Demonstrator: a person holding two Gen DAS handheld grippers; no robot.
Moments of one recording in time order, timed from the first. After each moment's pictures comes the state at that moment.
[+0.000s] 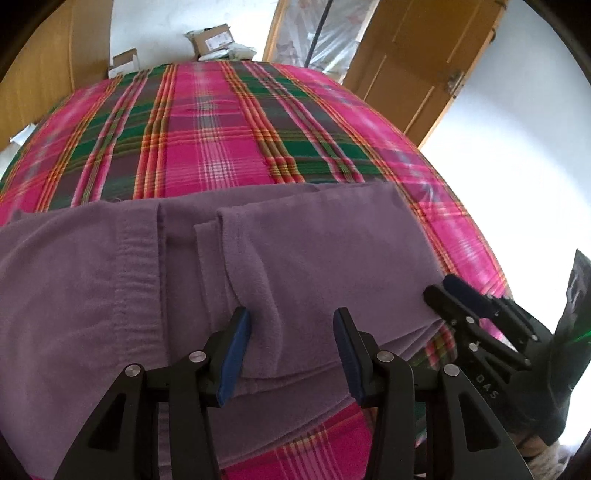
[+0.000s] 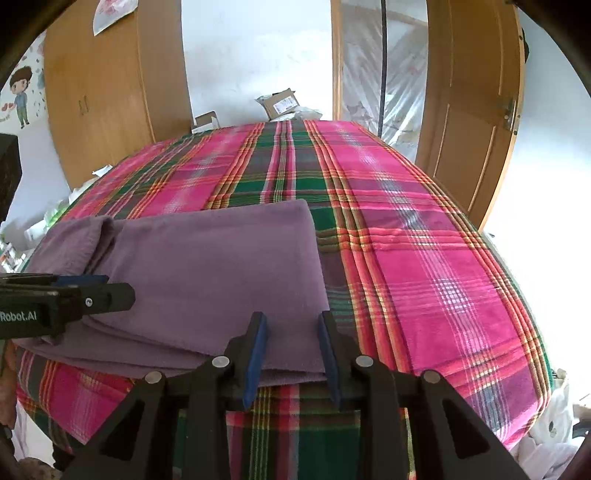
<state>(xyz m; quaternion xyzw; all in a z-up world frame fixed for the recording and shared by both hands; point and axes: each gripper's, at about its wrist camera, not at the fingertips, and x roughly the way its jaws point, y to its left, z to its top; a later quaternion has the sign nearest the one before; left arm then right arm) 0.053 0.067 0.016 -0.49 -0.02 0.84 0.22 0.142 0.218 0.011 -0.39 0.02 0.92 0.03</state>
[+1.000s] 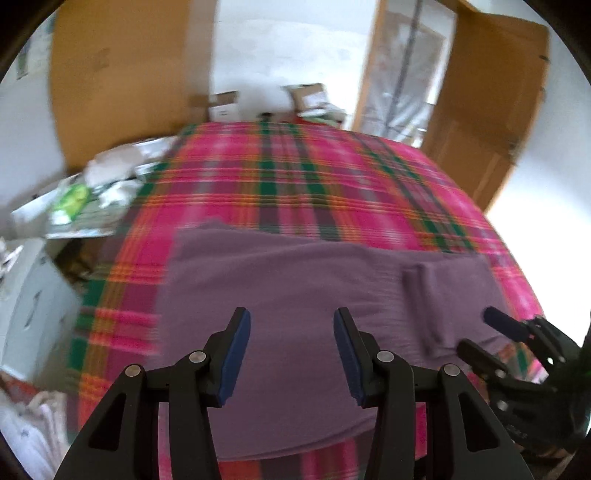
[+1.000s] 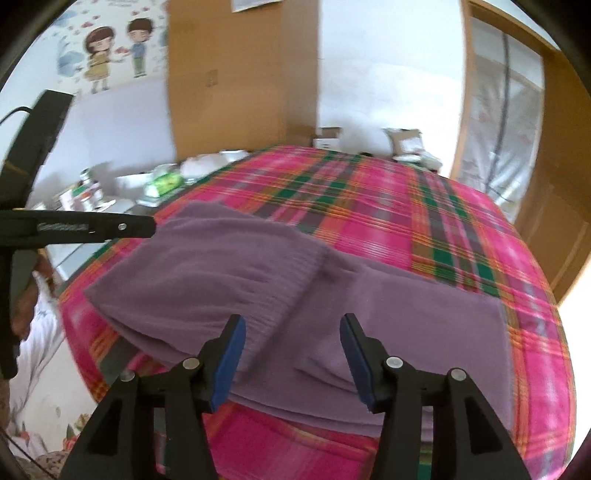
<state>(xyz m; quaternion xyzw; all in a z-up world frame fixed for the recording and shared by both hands) 0.088 -0.117 0.066 -0.41 -0.05 0.91 0.06 0.142 0.051 0.051 -0.34 -0.07 0.92 -0.18</state>
